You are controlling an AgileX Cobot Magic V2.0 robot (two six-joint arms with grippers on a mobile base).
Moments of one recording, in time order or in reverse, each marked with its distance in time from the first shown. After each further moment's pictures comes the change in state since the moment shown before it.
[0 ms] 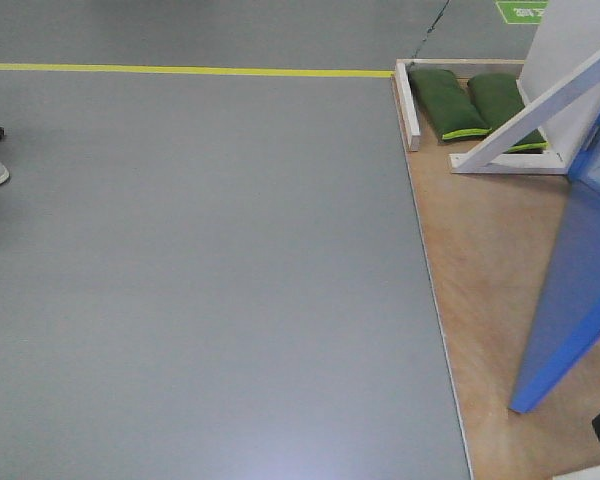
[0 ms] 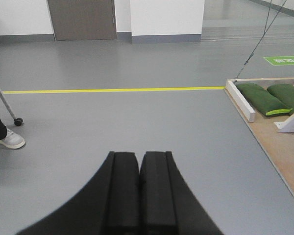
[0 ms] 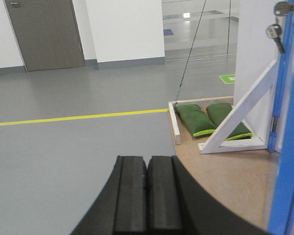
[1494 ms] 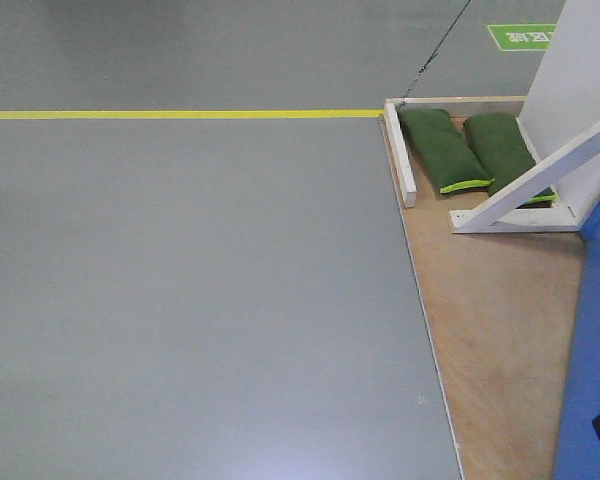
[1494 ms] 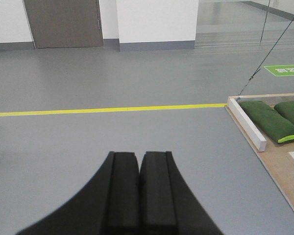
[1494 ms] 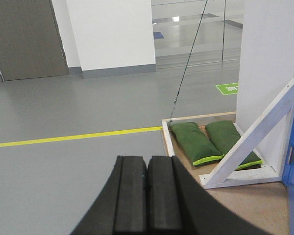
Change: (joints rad) left arm 0.000 0.000 0.000 0.000 0.000 0.000; right arm 0.000 0.000 0.000 0.000 0.000 0.000
